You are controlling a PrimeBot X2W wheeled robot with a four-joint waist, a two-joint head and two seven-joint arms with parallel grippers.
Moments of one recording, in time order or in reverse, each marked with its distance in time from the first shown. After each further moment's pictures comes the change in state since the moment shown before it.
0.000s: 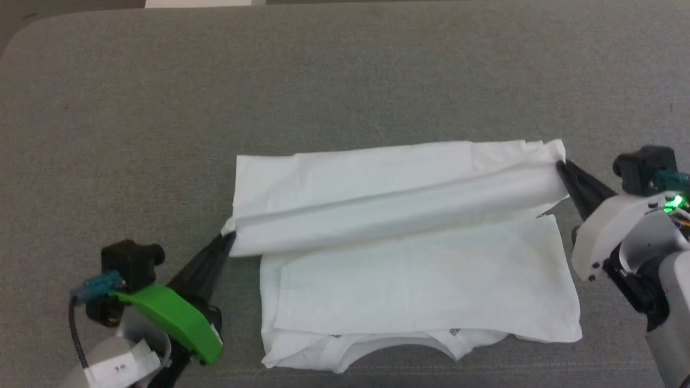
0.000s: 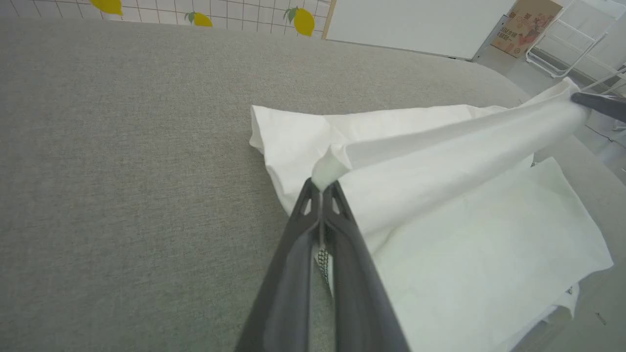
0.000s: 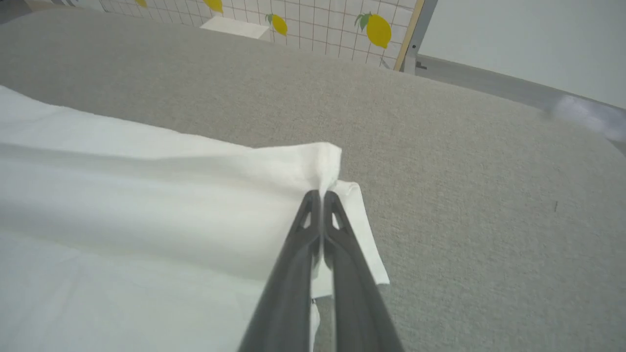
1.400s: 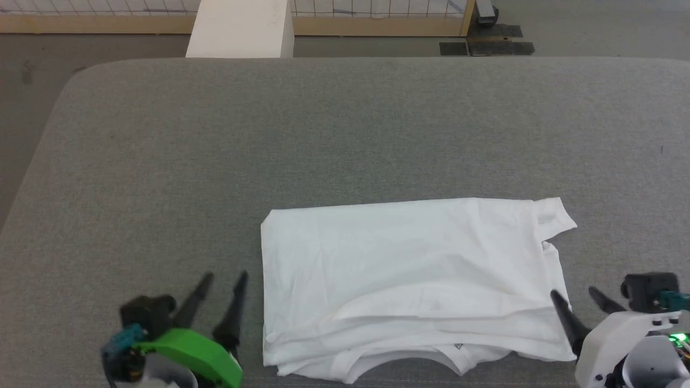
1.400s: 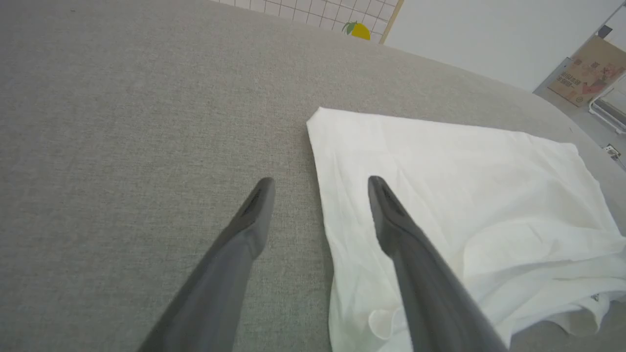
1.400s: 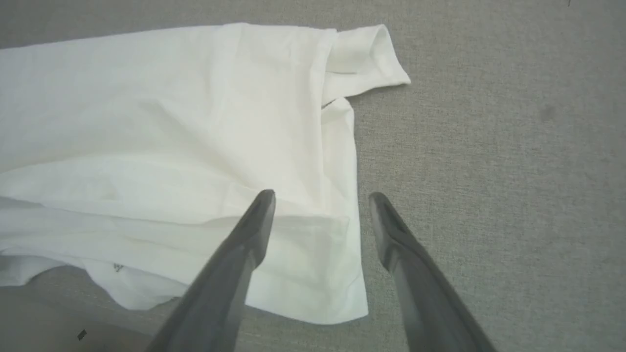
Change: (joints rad) left arm 0.125 -0.174 0.013 0.190 0.046 0.080 -0.156; right arm 0.446 0.173 -0.220 -0.182 -0.066 0.000 0.145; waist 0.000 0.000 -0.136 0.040
